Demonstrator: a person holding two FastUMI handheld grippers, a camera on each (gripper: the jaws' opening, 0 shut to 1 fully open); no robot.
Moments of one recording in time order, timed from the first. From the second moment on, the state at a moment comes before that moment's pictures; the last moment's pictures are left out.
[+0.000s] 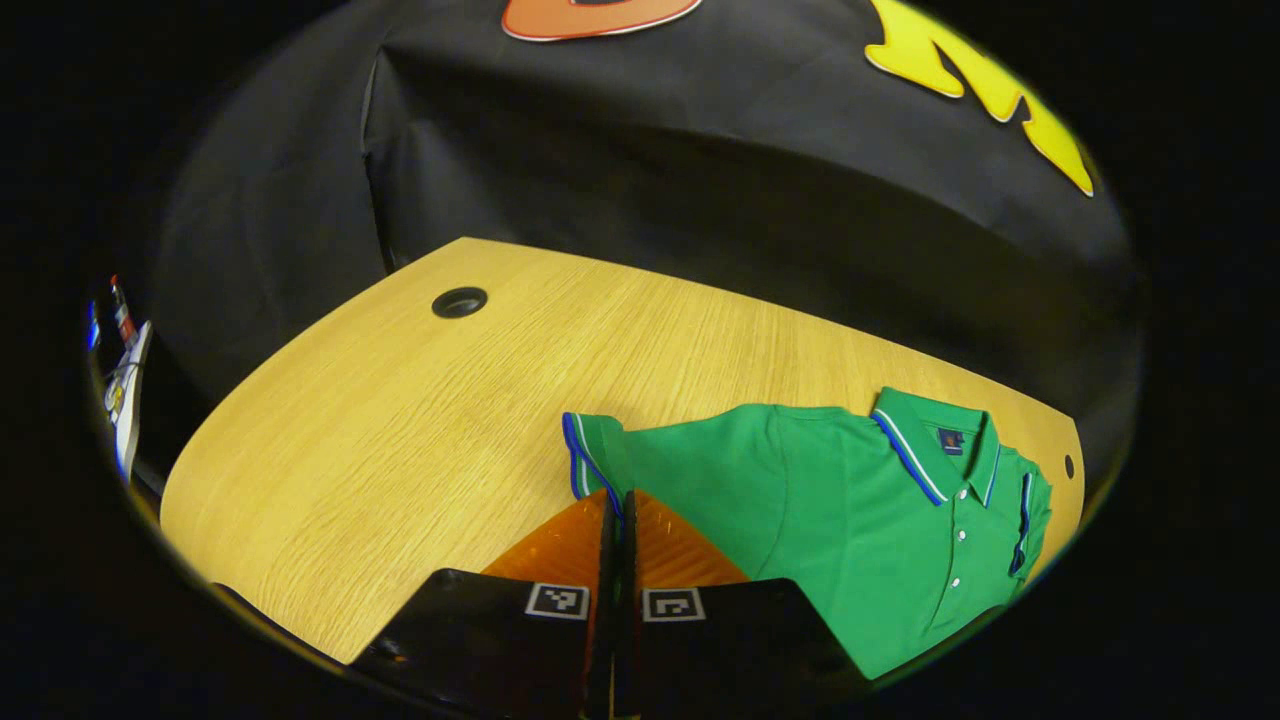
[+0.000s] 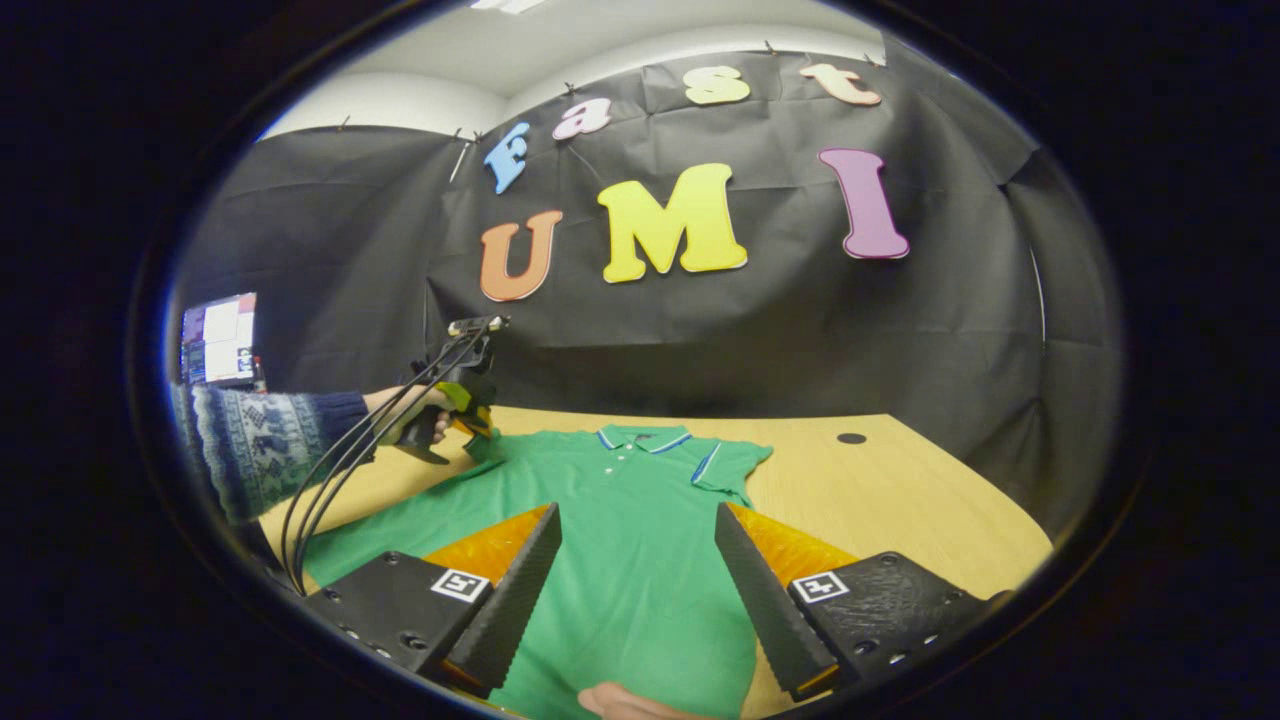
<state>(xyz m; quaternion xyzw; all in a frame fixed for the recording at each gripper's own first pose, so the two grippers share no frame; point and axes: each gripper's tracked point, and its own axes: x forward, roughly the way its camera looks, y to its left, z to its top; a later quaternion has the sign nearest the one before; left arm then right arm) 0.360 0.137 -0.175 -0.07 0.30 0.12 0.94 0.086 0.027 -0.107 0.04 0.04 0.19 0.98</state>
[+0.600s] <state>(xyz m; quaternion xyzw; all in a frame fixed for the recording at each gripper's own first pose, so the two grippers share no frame) 0.366 0.023 -0.150 0.02 0.29 0.07 0.95 0.097 0.014 -0.117 0.05 0.05 0.17 0.98</state>
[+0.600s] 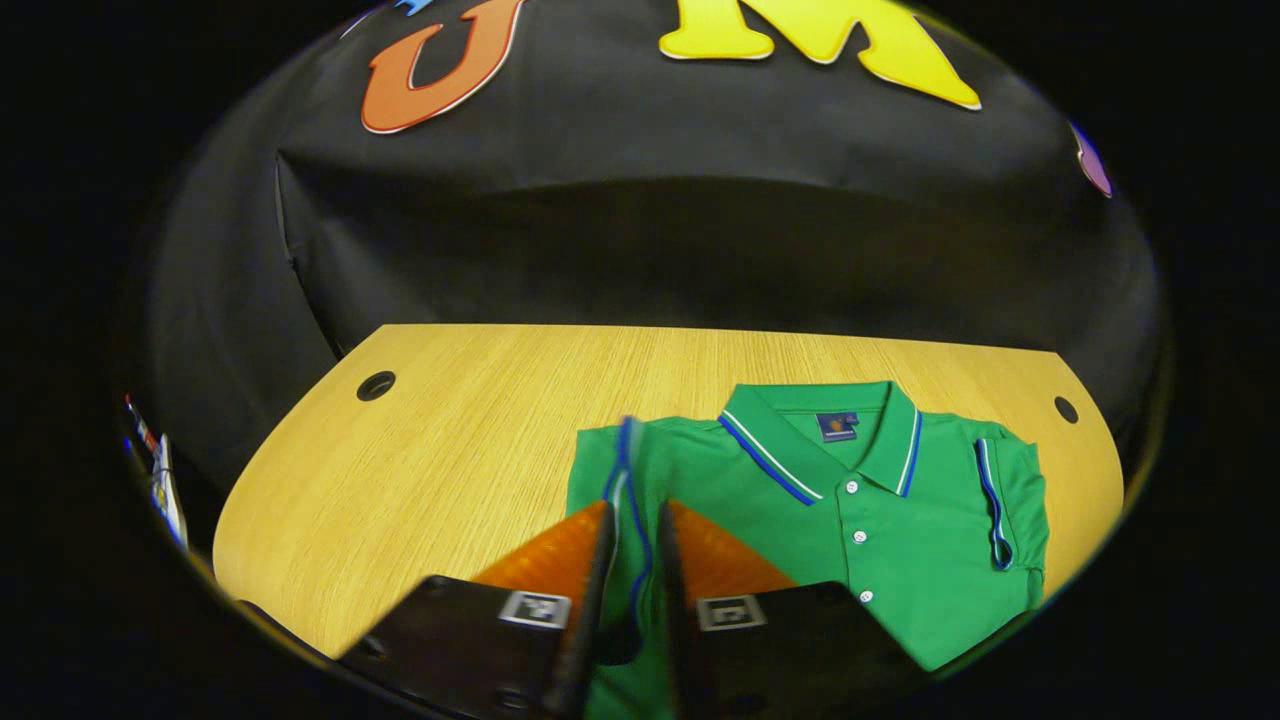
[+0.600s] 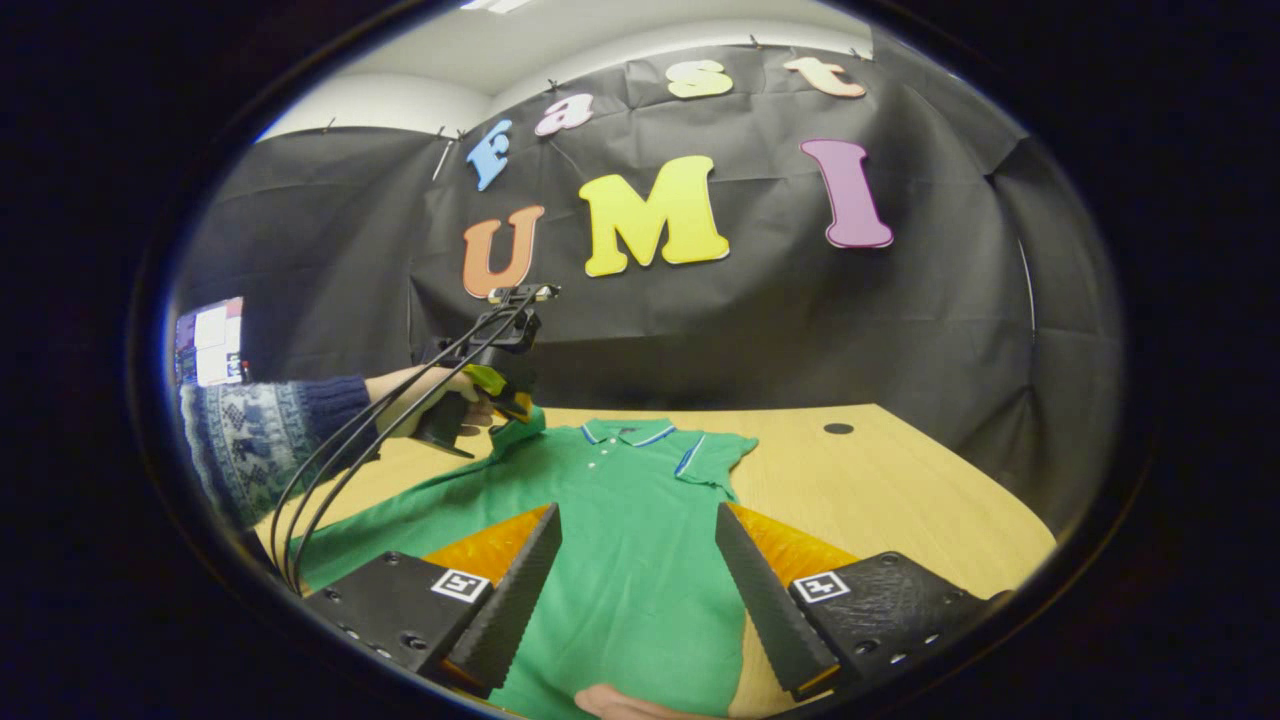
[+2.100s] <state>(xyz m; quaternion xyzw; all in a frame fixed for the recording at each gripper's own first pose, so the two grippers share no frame) -0.032 0.061 -0.201 0.00 0.18 0.03 0.98 -0.025 -0.037 -0.161 0.04 0.11 0.08 0.99</state>
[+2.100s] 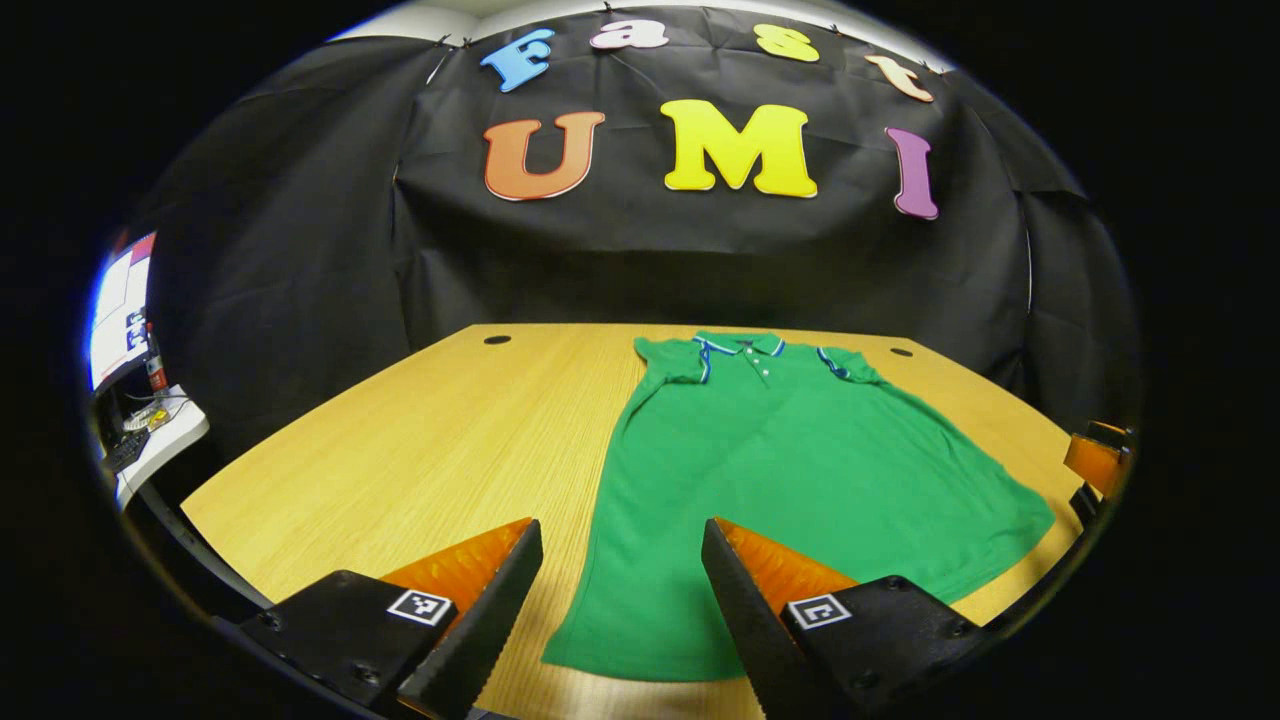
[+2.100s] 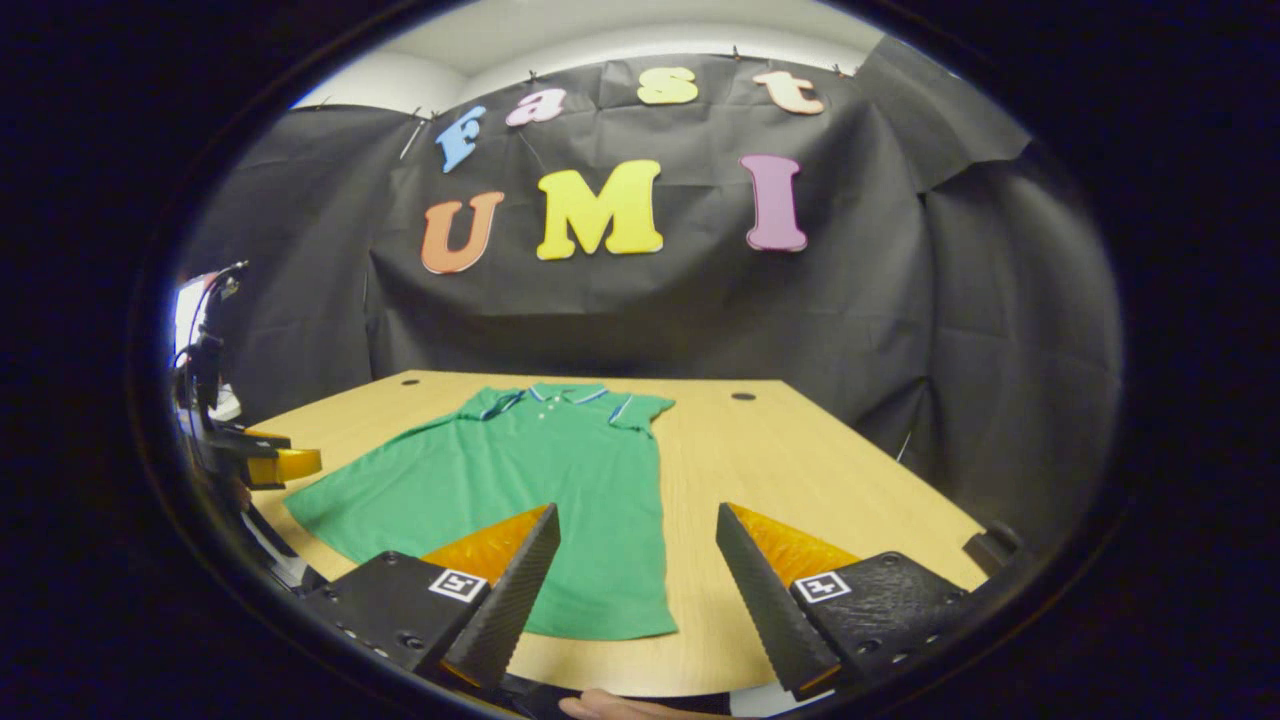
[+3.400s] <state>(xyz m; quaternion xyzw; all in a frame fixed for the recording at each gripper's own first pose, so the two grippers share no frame) -0.024 0.044 -0.198 -0.01 0.13 -0.01 0.99 -0.017 -0.016 -0.195 0.05 0.15 0.09 0.98</state>
